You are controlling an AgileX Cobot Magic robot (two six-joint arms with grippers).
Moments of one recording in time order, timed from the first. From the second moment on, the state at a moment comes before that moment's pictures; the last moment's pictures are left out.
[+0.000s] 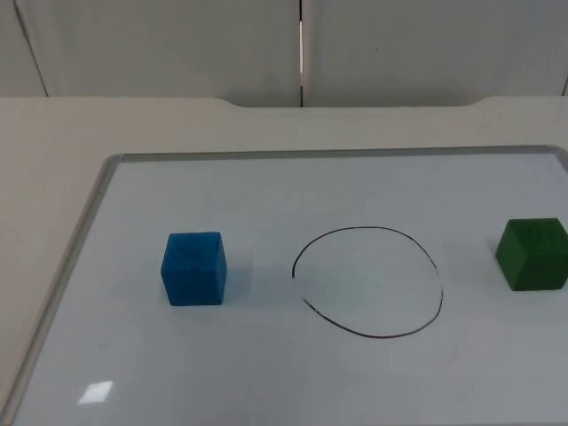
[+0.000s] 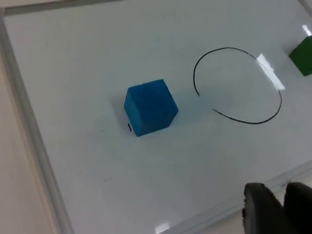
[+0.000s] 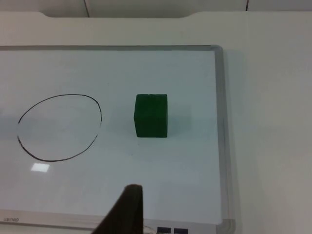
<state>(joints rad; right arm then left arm) 0.03 0.00 -0.51 0.06 1.08 -0.01 0.02 0.69 -0.53 -0.68 0.87 0.59</state>
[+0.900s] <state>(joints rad) 0.03 0.00 -0.51 0.06 1.08 -0.01 0.02 0.96 -0.53 -0.89 0.68 0.72</state>
